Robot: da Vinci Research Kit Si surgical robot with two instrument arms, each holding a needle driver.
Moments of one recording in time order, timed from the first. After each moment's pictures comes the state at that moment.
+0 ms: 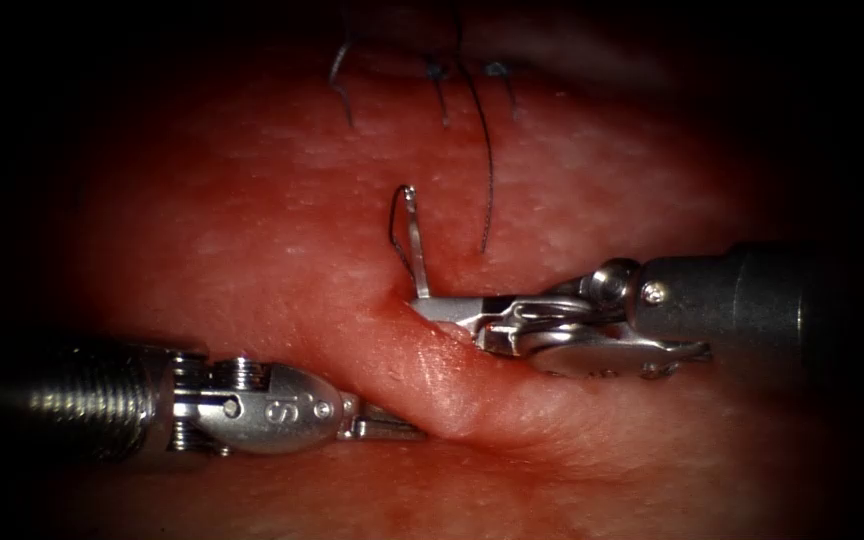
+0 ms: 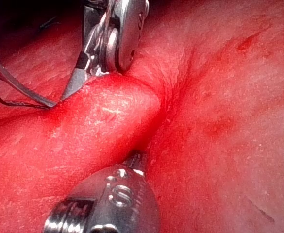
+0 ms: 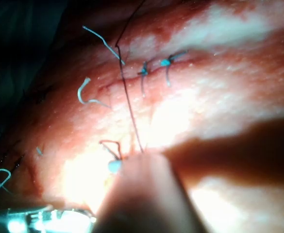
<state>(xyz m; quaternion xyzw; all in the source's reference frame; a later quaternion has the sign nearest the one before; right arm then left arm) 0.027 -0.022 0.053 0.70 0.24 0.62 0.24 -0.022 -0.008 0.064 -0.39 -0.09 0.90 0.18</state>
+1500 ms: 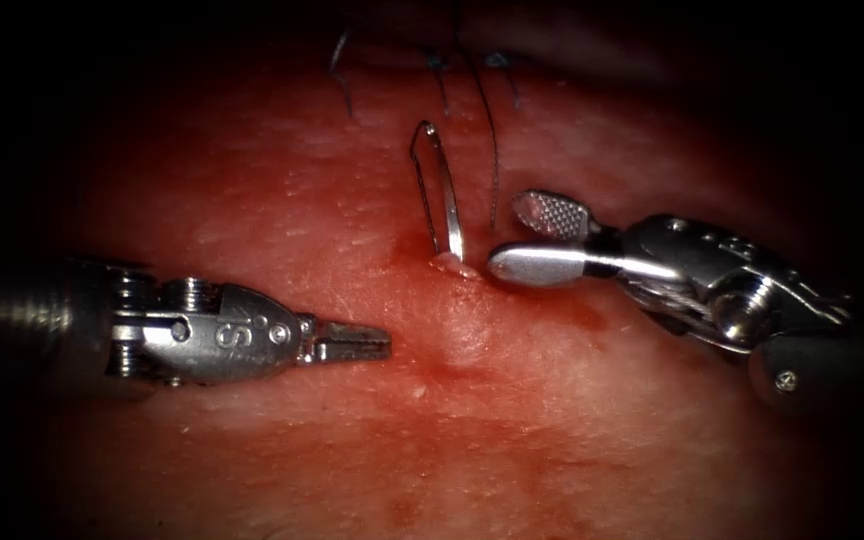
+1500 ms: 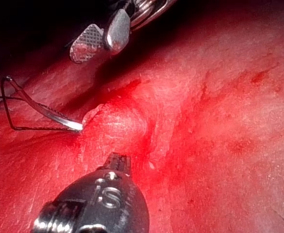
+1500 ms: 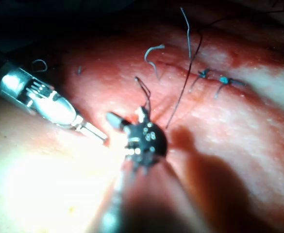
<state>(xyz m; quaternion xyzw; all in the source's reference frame) 0.021 -0.007 0.054 0.23 0.55 0.37 0.72 -0.021 -0.005 0.058 -0.41 -0.06 0.89 0.19</state>
